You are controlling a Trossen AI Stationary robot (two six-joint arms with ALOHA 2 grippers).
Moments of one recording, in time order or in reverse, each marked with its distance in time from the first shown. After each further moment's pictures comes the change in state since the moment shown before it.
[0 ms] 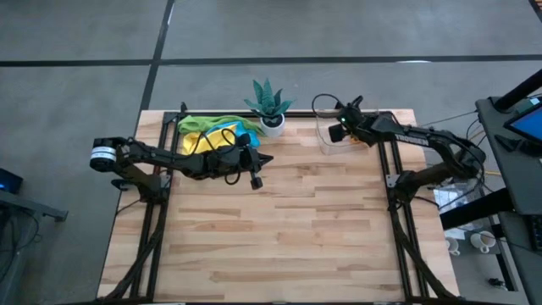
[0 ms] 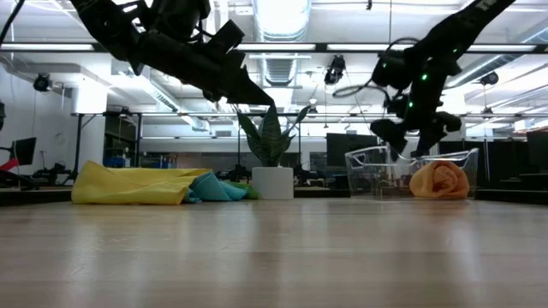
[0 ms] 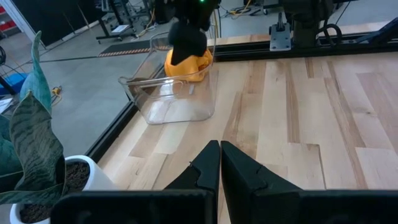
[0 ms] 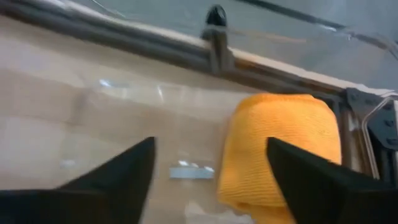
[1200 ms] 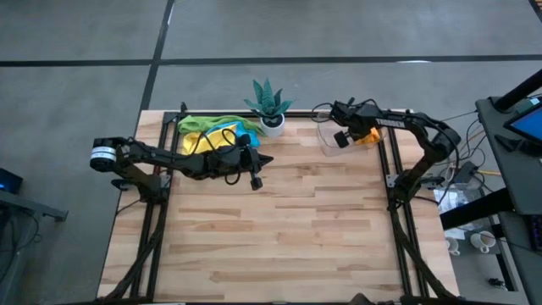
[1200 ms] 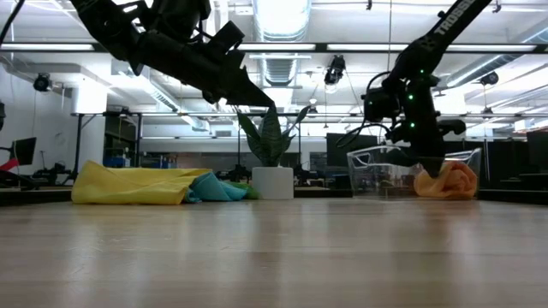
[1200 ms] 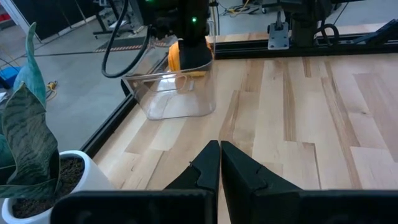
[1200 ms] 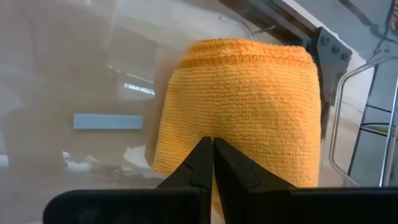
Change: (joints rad) left arm 0.000 0.000 0.000 -0.011 0.009 -0.026; right arm -0.091 0.273 0.179 -0.381 0.025 -0.070
